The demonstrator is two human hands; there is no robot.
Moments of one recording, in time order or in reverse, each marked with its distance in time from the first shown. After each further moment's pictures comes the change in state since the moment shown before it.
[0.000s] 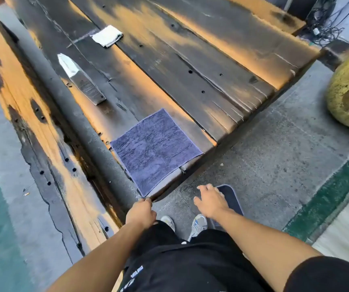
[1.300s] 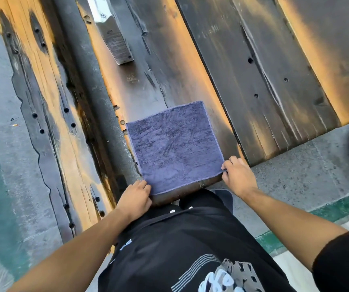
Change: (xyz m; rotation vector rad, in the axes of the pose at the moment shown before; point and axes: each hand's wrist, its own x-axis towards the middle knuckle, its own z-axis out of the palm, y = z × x) left_hand 0.078 -0.066 -0.024 -0.020 0.091 0.321; right_hand 0.153 -0.005 -0.103 -0.326 0.196 -0.262
